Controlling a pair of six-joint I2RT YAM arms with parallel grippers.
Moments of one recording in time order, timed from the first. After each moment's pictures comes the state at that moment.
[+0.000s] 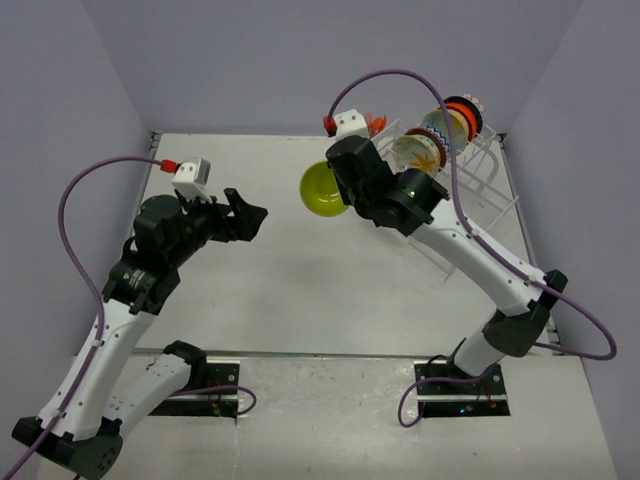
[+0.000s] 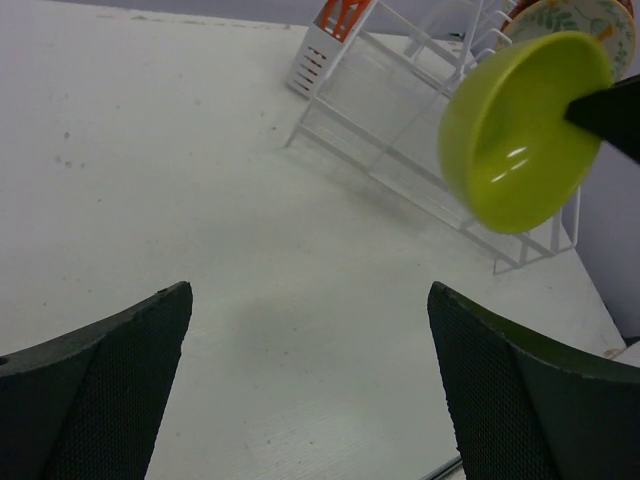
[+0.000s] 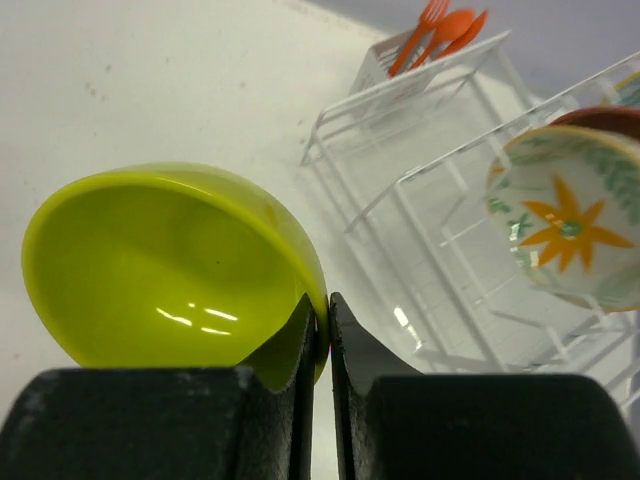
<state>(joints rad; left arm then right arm) -0.37 0.78 1.01 -0.47 0.11 -0.40 0.90 1.57 1.88 -0.90 0.66 0.18</state>
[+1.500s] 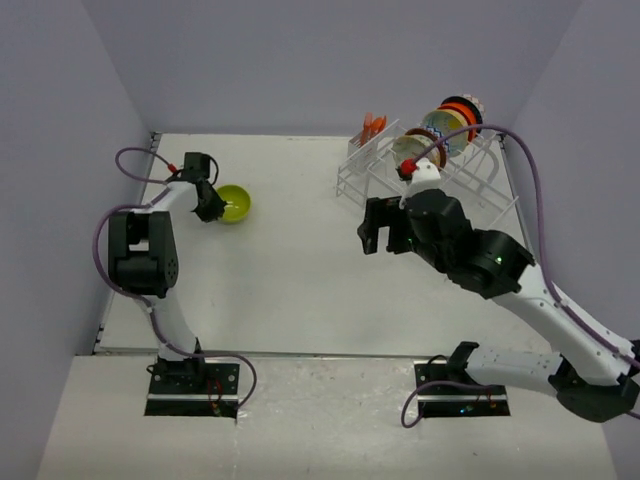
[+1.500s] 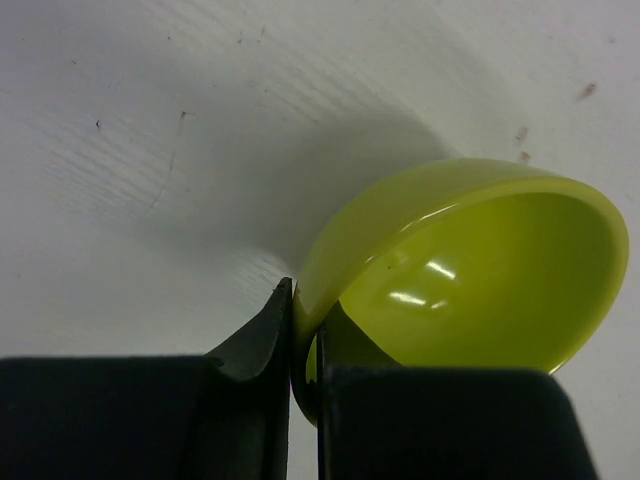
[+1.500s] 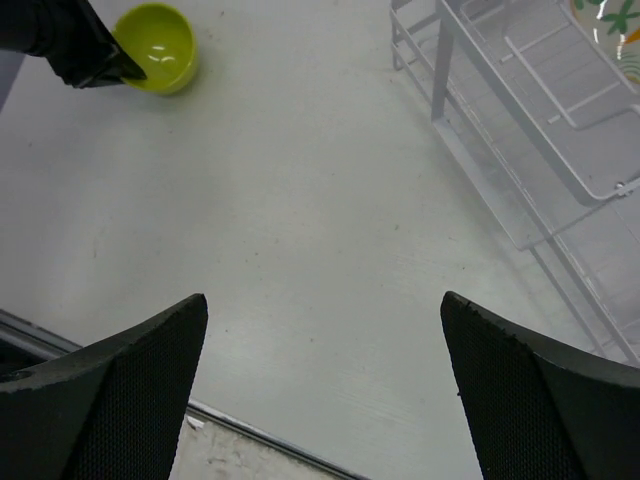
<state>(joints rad) -0.02 1.84 1.29 -0.46 -0.13 -0.63 0.89 1.15 1.40 -0.85 0.40 0.48</state>
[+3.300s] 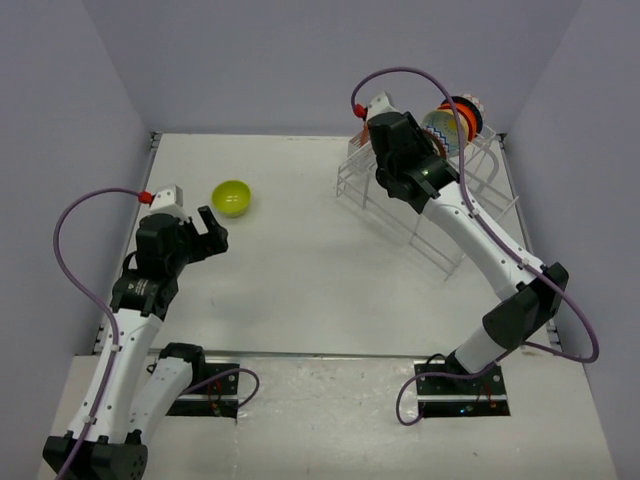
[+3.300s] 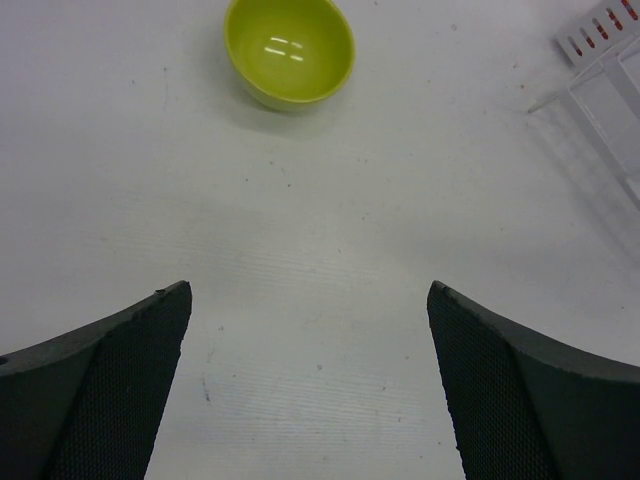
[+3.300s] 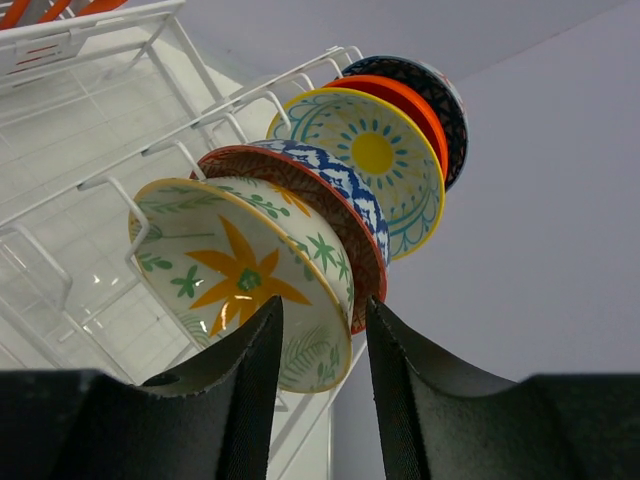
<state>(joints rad) -0.12 0.74 0.80 -0.56 -0.05 -0.38 0.61 1.60 1.71 -0.63 0.90 -0.43</state>
